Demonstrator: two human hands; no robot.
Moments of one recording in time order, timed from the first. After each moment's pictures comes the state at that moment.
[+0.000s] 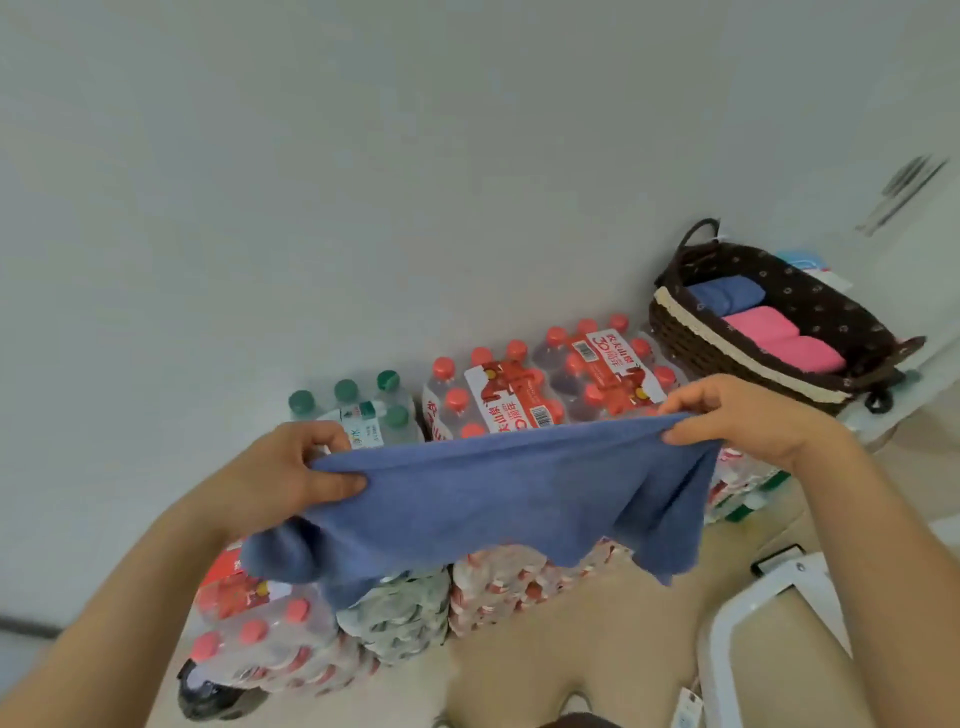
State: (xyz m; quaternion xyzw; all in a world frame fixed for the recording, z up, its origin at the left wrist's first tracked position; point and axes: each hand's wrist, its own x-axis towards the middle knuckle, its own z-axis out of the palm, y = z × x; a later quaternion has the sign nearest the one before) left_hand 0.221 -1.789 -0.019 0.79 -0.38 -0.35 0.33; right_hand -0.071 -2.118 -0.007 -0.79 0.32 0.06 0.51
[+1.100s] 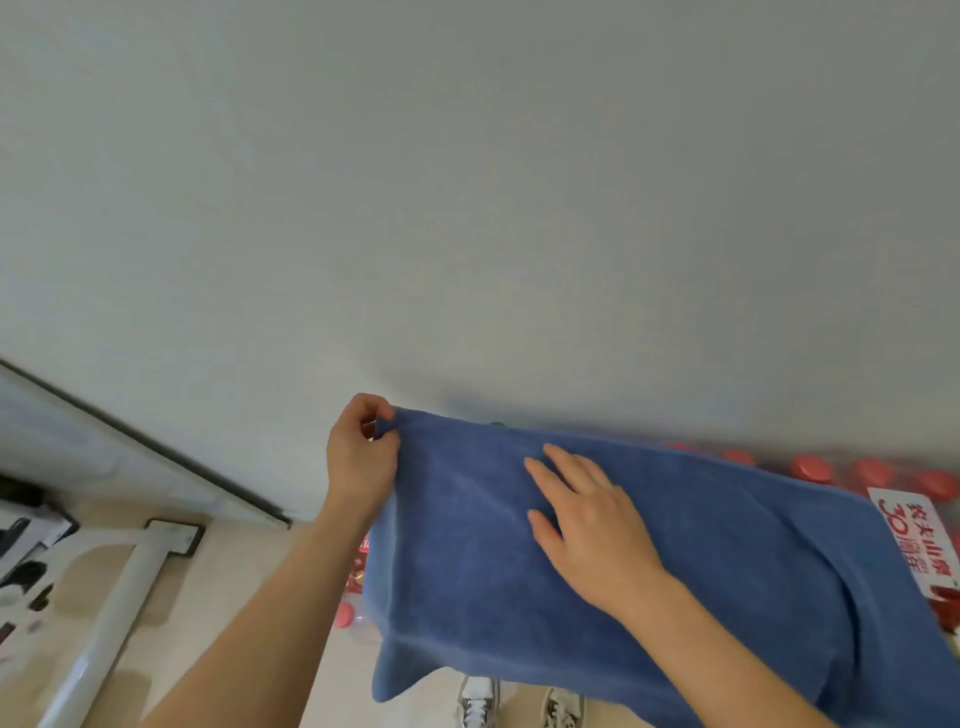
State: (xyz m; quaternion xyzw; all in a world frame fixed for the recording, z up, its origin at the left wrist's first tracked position) left_hand 0.330 -1.822 -0.121 0.85 0.06 -0.03 0.52; right_hand 0.185 -2.015 -0.132 -0.98 0.06 0.02 0.20
